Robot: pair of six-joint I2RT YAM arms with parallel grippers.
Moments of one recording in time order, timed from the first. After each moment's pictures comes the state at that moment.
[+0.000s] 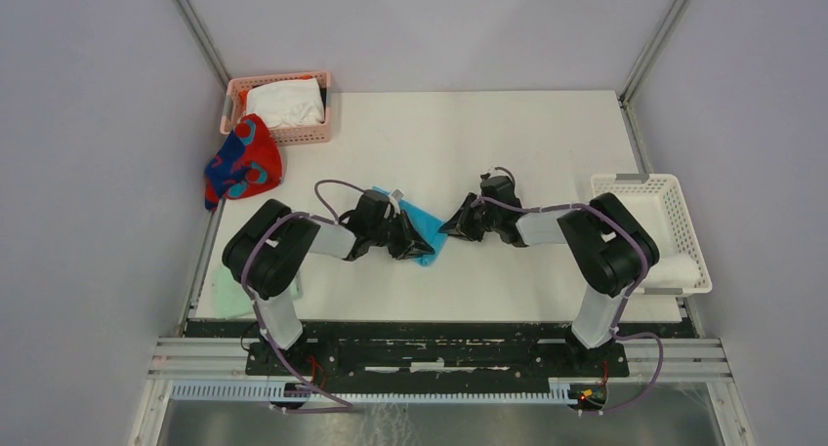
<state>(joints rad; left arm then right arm) -0.56 1.81 0.68 0.39 0.56 -1.00 0.49 1.81 0.74 0.34 -0.34 0.98</state>
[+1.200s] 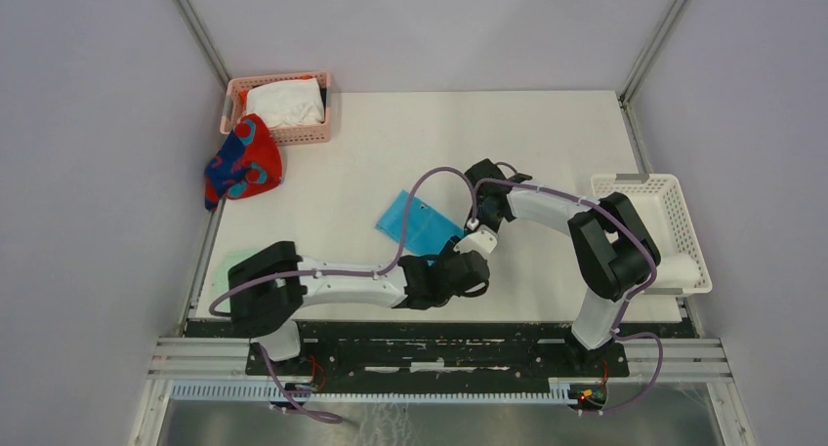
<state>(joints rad) -1.28 1.63 1.02 -0.22 -0.56 -0.37 0.54 1.78 1.10 -0.57 -0.04 0.91</state>
